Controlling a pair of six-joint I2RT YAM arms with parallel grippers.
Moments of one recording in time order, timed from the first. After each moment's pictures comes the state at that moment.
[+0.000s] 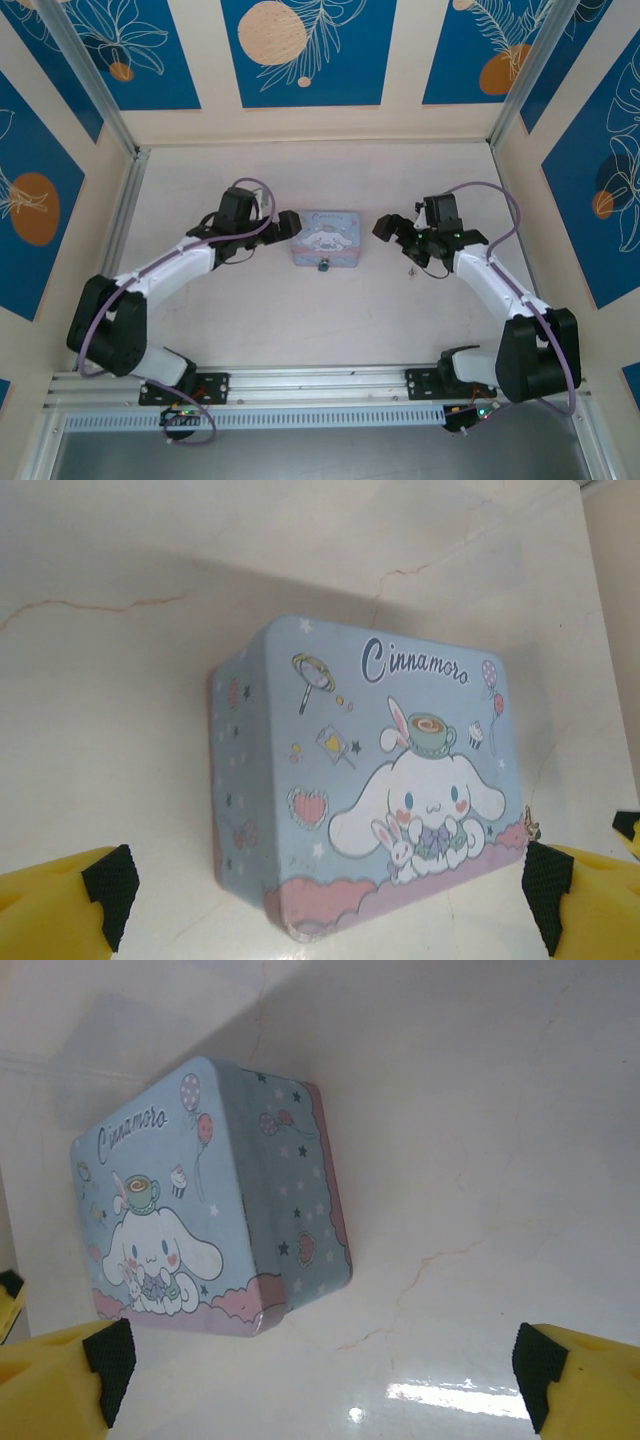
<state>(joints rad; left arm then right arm) -0.46 1.43 0.90 -0.18 0.25 -0.67 0.18 1.27 0.84 -0.49 -0.35 0.71</state>
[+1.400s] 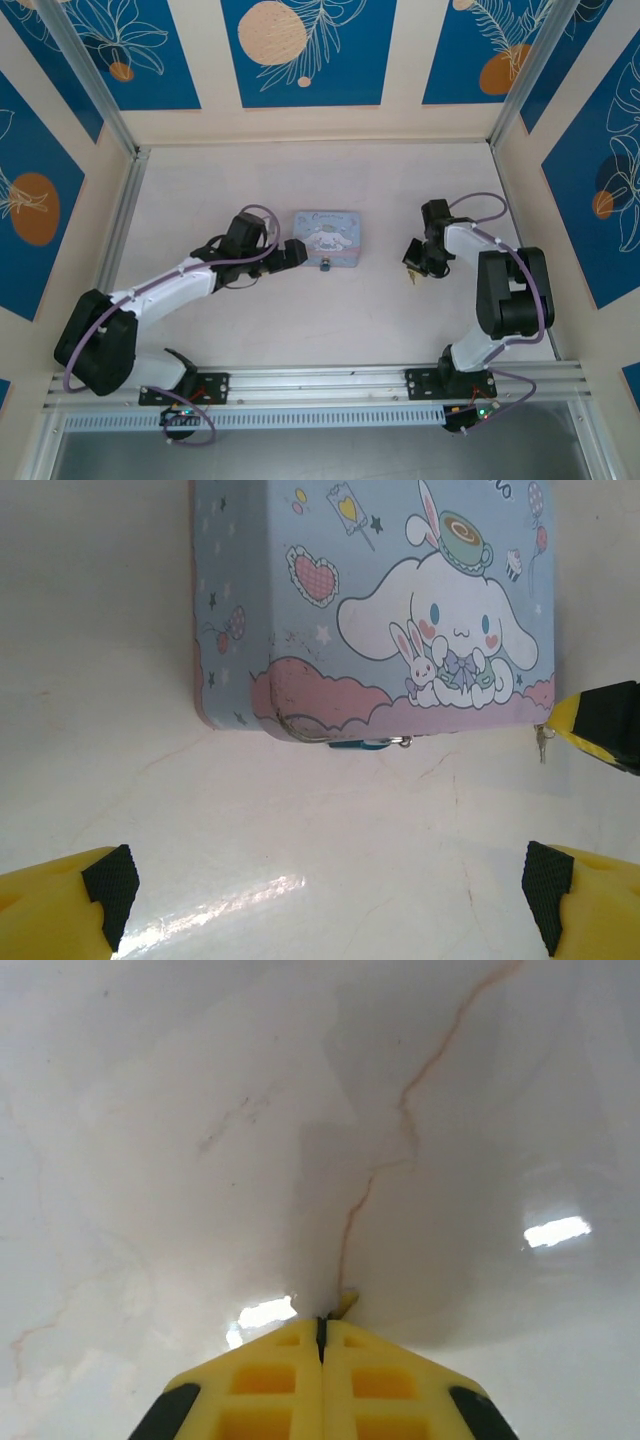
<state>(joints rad) -0.59 1.36 0.78 -0.23 0.26 -0.76 0.09 1.59 0.88 -0.68 -0.13 0.55</state>
